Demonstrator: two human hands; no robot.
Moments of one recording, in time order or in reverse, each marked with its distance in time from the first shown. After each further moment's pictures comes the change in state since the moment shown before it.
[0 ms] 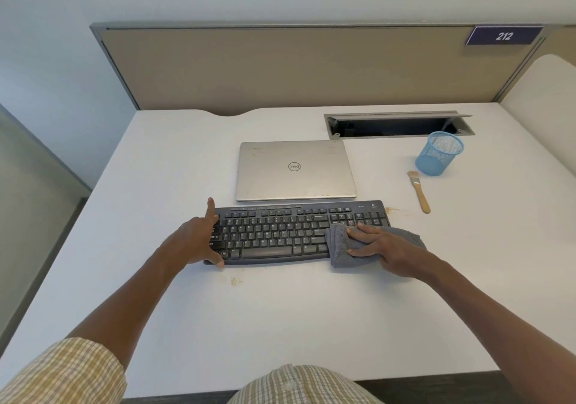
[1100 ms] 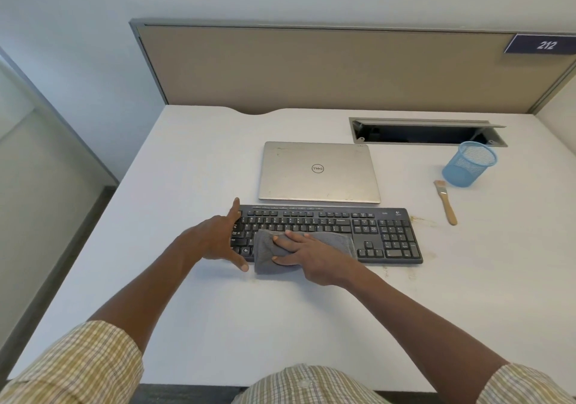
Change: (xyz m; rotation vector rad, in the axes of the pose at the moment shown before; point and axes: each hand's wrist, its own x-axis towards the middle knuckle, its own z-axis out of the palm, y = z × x) left_hand -0.010 -0.005 -0.012 -0.009 -0.128 0.085; right_hand 0.117 -0.151 0.024 -0.104 -0.129 -0.236
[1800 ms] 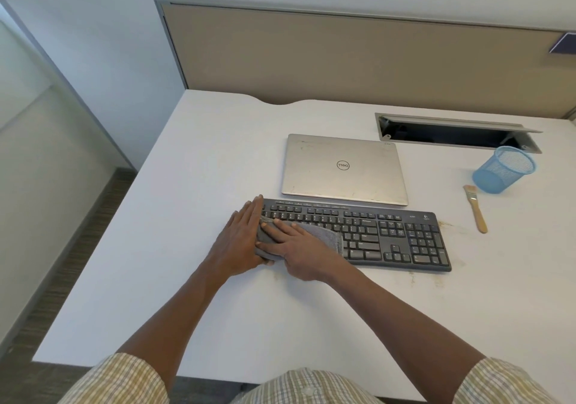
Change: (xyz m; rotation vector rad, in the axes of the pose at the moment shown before) left_hand -0.007 -0.017 0.048 -0.057 0.415 0.162; right_hand 0.066 -0.046 -0.002 -0.012 0.026 0.000
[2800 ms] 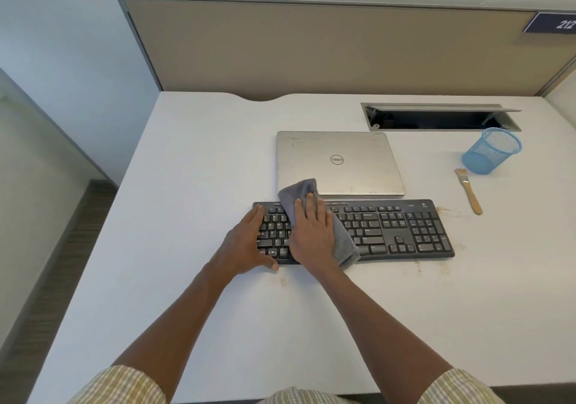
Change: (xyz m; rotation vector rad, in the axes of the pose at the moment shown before) left_hand 0.024 -0.004 -0.008 -0.222 -0.150 -0.055; right_hand 0.035 0.004 0.016 0.106 0.392 0.753
